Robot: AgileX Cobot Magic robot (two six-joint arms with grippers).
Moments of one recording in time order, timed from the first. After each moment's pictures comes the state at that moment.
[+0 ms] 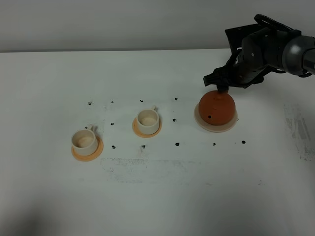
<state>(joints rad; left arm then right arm) 0.07 0.01 -0.51 -0.11 1.05 0.23 0.30 2.18 -1.61 -0.22 0.63 0.22</state>
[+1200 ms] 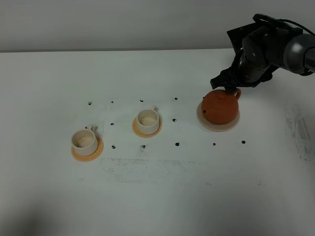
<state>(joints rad) 0.07 0.01 -0.51 -0.11 1.05 0.23 0.31 2.17 -1.61 -0.33 0.70 0.23</state>
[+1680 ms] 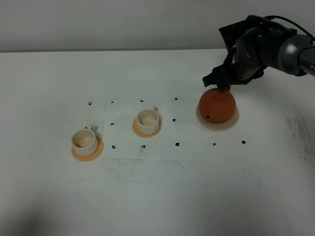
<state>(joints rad) 0.07 0.01 -0.51 -0.11 1.05 0.23 0.34 2.17 -1.62 -0.33 0.64 0.23</state>
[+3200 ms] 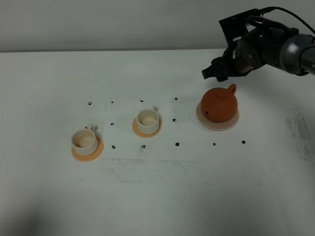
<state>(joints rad) 0.07 0.01 -0.51 -0.11 1.05 0.23 0.33 2.16 -1.62 -0.41 0.52 0.26</state>
